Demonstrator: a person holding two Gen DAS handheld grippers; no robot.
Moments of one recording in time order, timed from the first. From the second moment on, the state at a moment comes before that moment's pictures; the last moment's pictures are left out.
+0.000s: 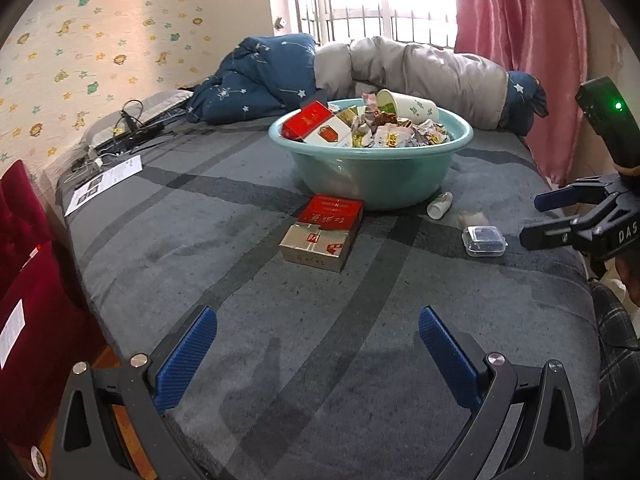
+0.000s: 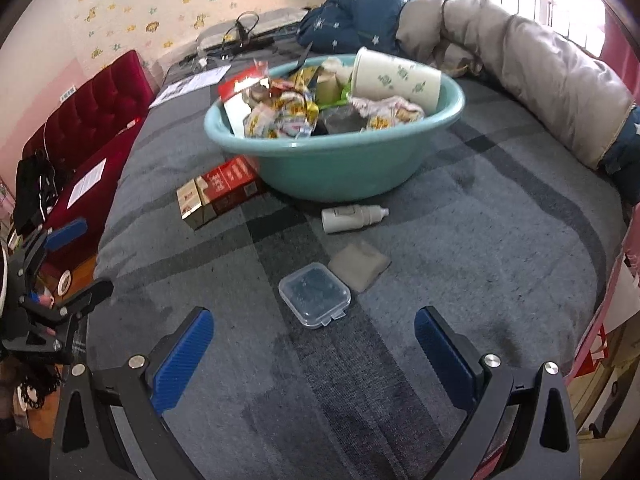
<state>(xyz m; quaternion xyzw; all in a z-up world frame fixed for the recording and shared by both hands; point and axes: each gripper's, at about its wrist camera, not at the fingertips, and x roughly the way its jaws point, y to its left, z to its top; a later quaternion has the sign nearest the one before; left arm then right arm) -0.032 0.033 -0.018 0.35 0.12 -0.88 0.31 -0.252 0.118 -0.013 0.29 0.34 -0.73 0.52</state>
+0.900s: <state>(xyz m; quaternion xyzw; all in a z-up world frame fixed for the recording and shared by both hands) -0.101 -0.038 -0.048 0.46 0.13 -0.85 0.23 -0.273 0.068 -0.050 0.41 0.42 -0.65 0.48</state>
